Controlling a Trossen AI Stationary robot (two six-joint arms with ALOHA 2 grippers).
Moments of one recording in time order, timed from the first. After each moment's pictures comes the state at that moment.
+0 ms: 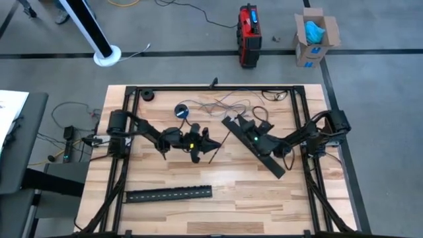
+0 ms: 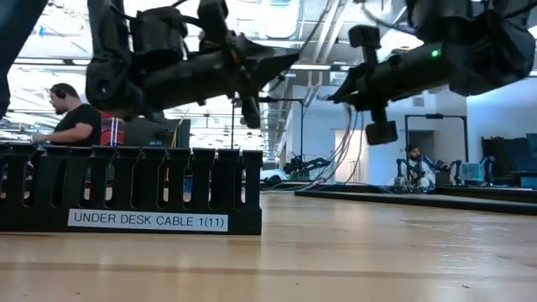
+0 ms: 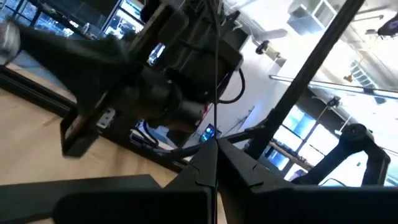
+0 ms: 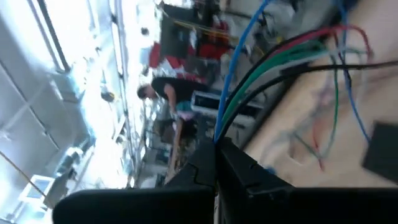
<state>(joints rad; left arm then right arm) 0.02 1.96 0.65 1.57 0.15 -0.63 0.13 1.70 0.50 1.31 1.19 1.28</state>
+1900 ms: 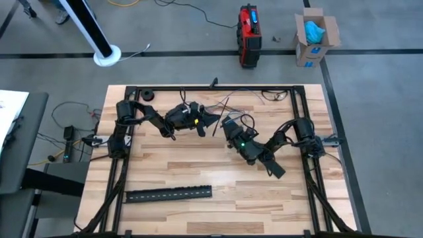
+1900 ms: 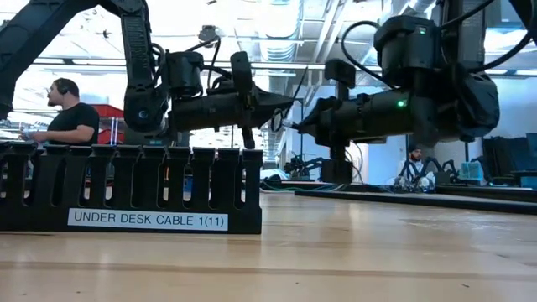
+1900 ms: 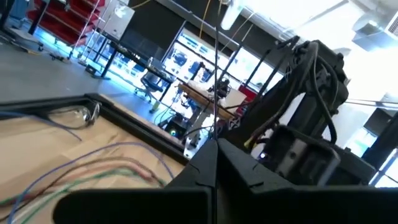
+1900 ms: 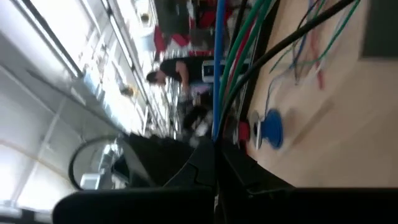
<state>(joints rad) 0.33 2.04 0.71 1.57 0.20 -0.60 0.13 2.12 0.68 1.55 1.04 1.54</state>
